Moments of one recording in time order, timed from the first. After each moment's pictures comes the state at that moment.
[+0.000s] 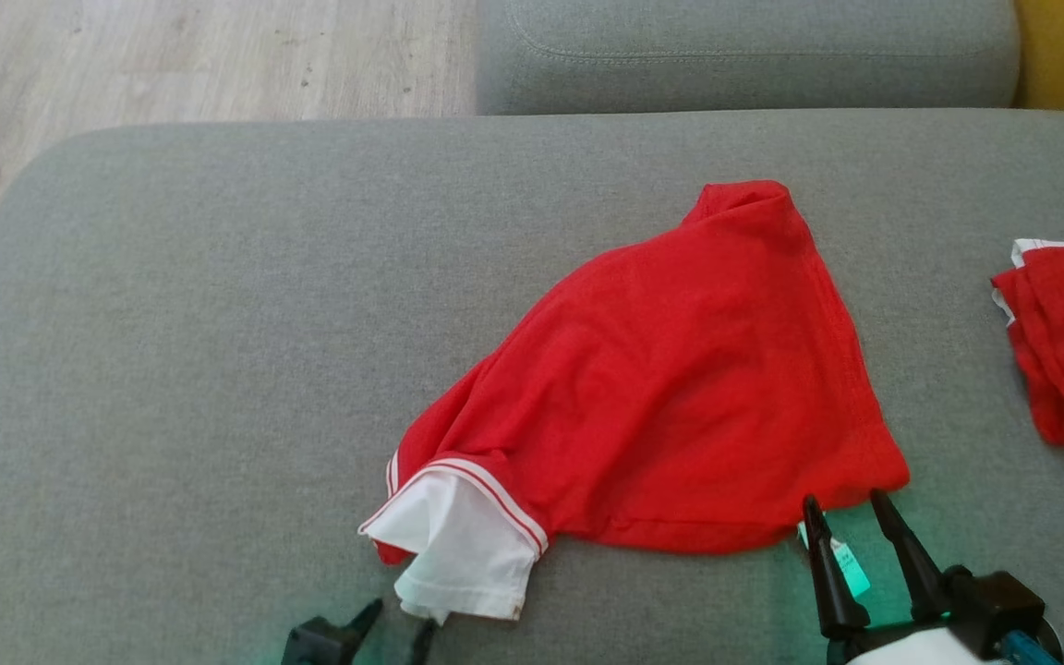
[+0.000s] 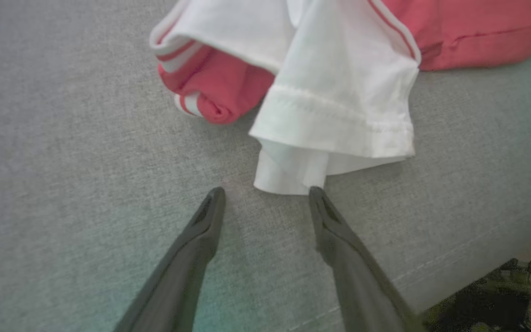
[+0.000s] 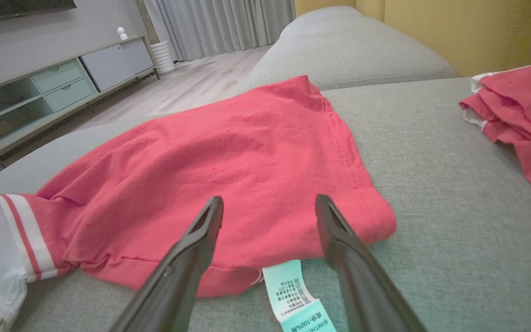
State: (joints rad) left arm -0.03 0.40 -0.82 0.28 -0.55 0.16 0.02; right arm 0.17 -0.07 0.12 0.22 0.19 0.13 -0.25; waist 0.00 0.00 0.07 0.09
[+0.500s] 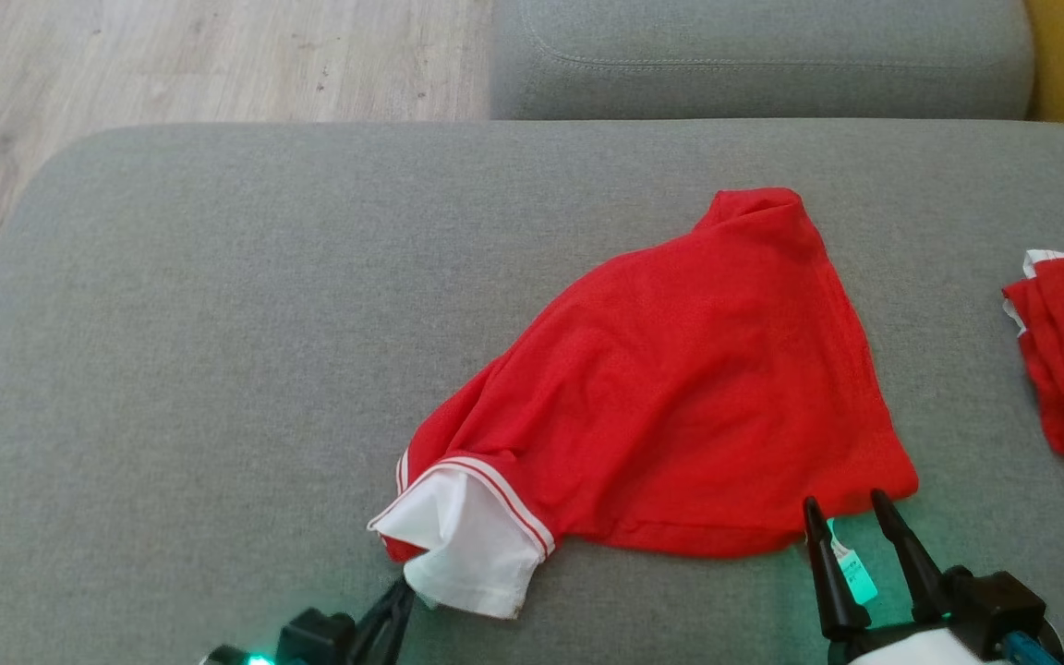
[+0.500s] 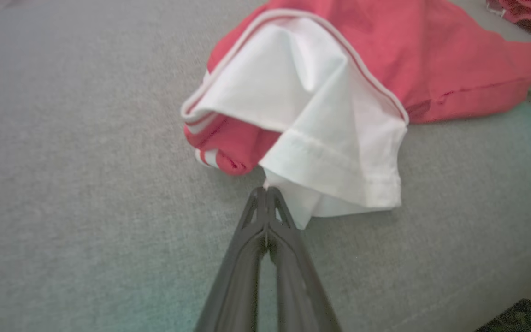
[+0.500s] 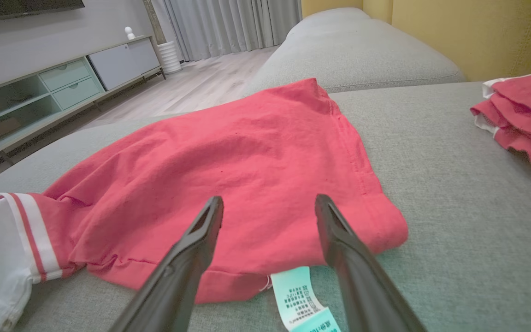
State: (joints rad) left arm -0.06 0.36 -0.82 0.34 -0.54 0.14 -0.12; right arm 0.17 -0.07 0.12 0.22 0.19 0.13 -0.25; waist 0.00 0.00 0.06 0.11
